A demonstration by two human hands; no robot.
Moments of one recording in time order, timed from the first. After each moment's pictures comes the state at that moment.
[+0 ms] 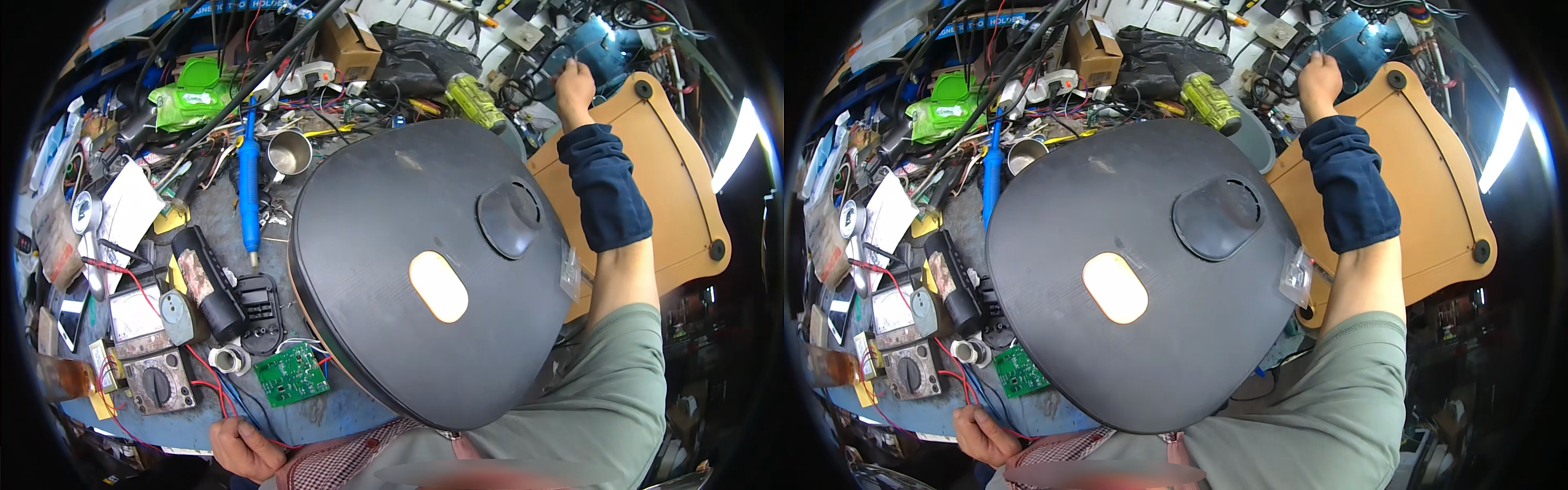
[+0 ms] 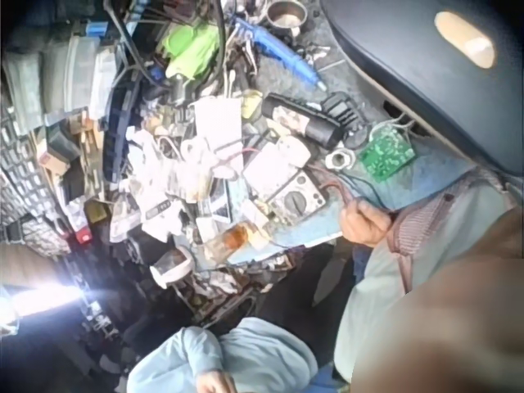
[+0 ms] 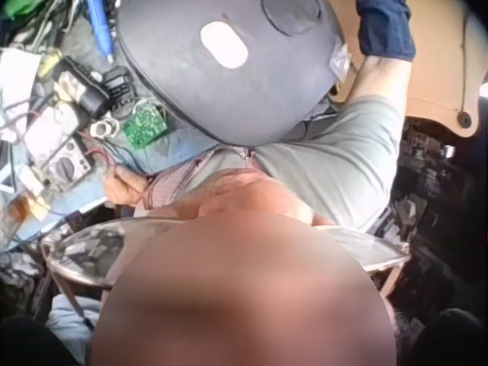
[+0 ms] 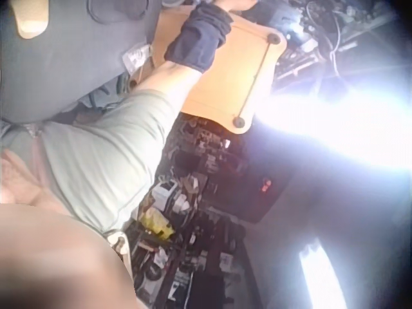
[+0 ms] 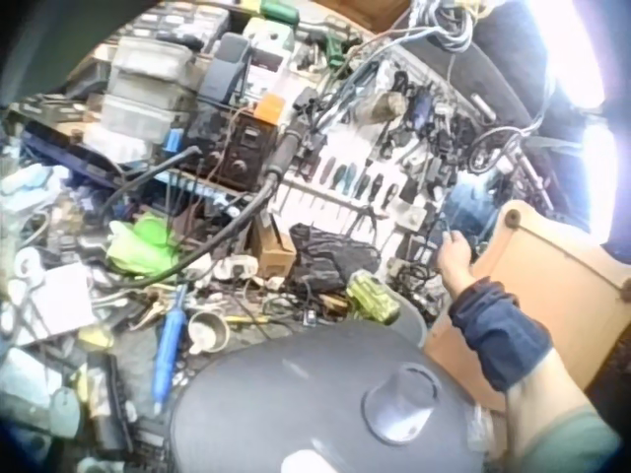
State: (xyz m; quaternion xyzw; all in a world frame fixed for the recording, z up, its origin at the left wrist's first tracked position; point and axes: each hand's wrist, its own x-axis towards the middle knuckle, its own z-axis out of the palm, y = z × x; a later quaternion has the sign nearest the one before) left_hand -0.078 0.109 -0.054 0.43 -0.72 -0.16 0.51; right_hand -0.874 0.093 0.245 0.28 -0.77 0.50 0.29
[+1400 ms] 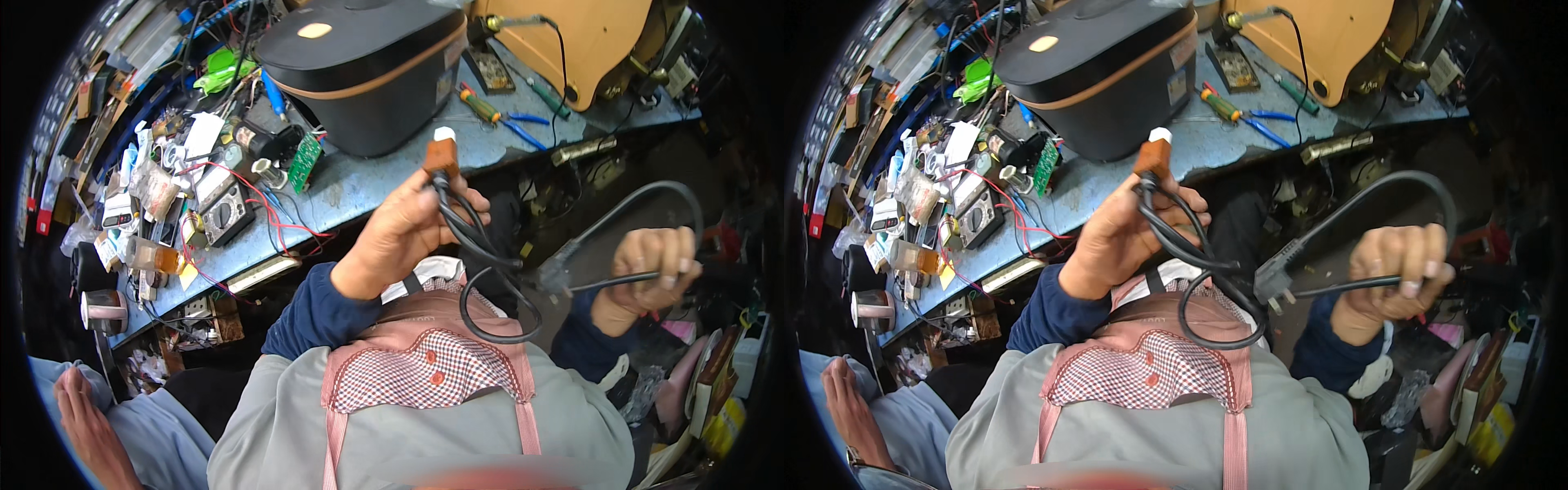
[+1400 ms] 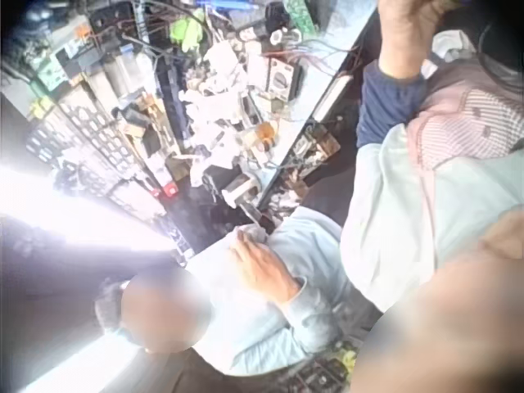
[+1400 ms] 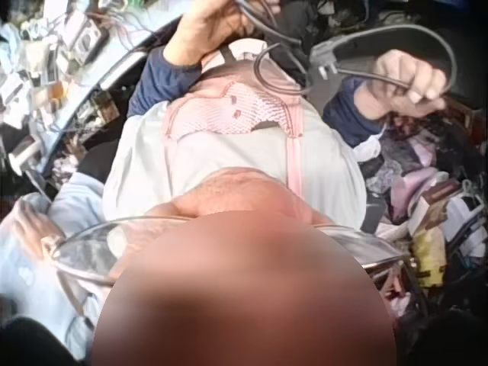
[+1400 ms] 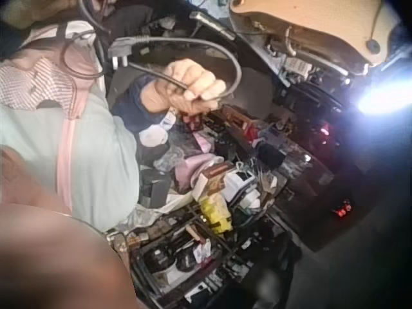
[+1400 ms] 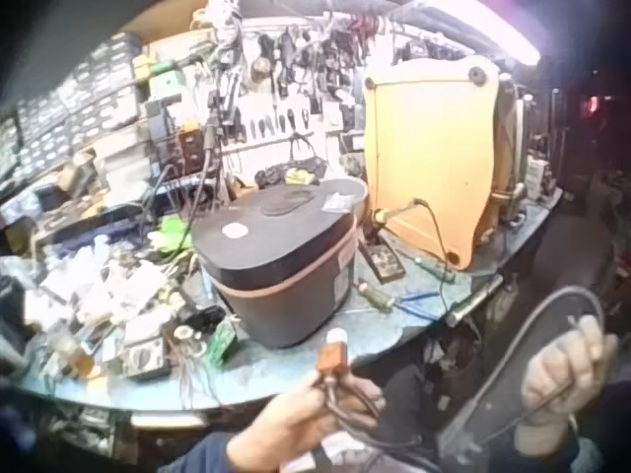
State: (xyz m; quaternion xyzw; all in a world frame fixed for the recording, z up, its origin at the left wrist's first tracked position) left_hand -0.144 0.226 0.041 -0.08 -0.35 -0.93 -0.04; right_hand -0.273 0.561 0.089 0.40 -0.11 0.90 -0.13
